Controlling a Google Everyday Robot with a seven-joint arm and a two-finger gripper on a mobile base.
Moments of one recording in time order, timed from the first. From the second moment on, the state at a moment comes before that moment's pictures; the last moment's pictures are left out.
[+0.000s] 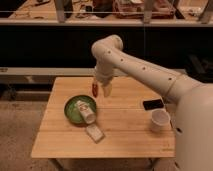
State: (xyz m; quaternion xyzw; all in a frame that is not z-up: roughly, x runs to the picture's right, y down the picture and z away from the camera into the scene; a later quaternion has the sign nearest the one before) arm -0.005 0.017 0.732 -0.27 -0.16 -0.28 0.91
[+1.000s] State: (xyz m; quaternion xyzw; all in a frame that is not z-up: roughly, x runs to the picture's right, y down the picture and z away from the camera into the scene) arm 0.227 0.157 0.645 -0.27 -0.09 -0.20 0.94
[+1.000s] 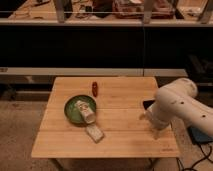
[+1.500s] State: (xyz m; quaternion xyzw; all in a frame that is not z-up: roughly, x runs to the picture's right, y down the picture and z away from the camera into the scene) arm 0.341 -0.001 0.708 -0.18 0.03 -0.03 0.98
